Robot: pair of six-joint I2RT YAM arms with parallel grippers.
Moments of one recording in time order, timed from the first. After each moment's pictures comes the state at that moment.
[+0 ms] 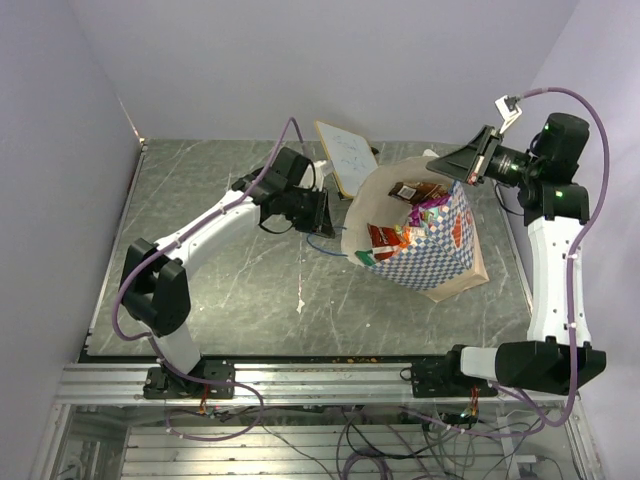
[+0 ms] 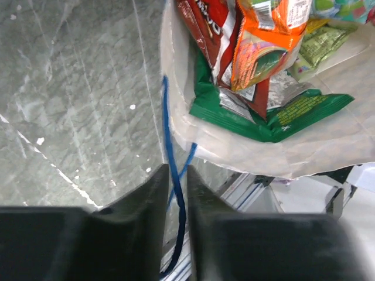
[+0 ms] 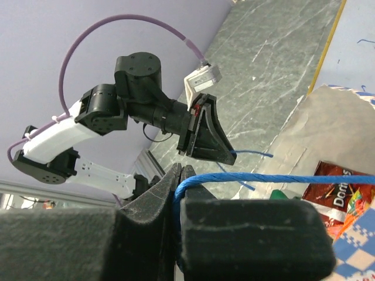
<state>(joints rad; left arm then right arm) -0.63 1.71 1.48 -0.62 0.44 -0.42 -0.16 1.30 1.55 -0.56 -1.13 0.50</state>
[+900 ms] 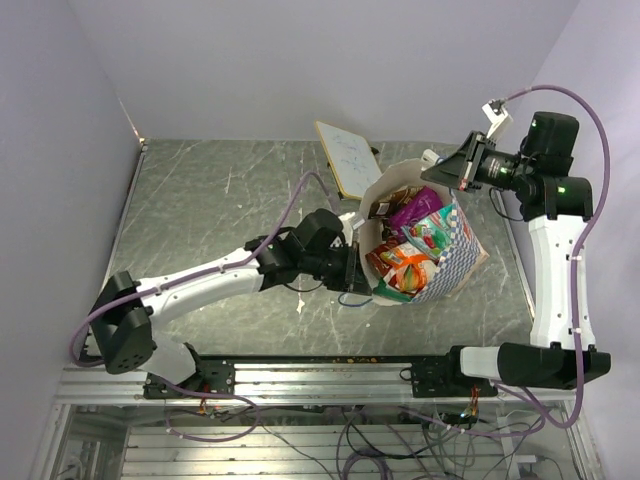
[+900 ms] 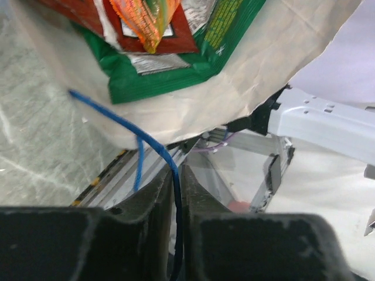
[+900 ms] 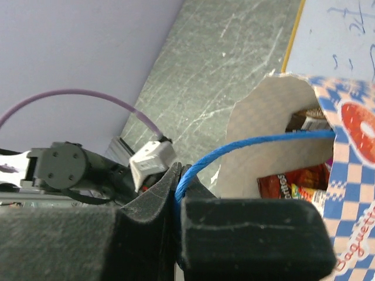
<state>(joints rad) -1.02 1.47 1.14 -0.28 0.34 -0.86 -0.07 1.31 1.69 -0.87 -0.94 0.31</state>
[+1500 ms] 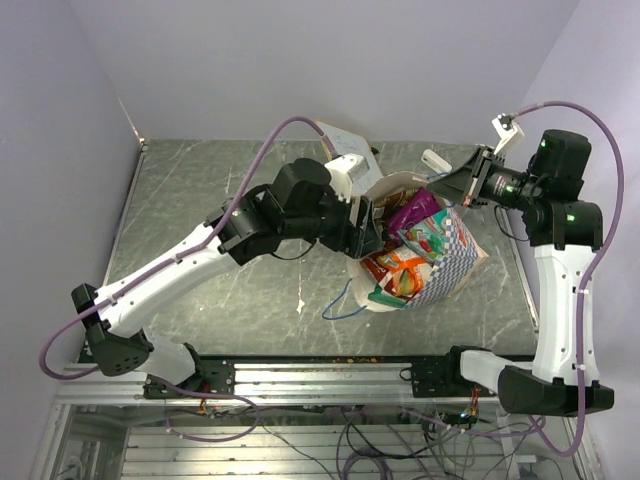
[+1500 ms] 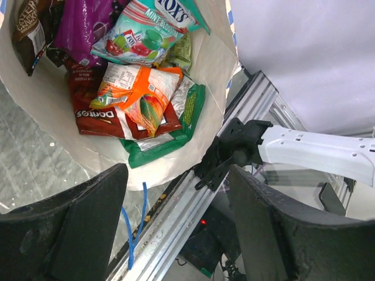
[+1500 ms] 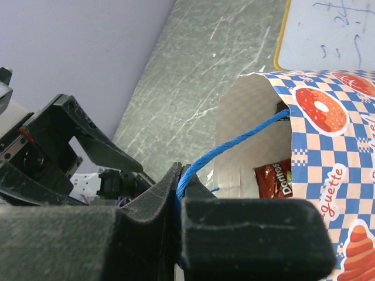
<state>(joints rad) -1.02 1.43 1.65 -0.67 0.14 -0.49 -0.07 1.17 1.61 -0.91 -0.87 0.32</state>
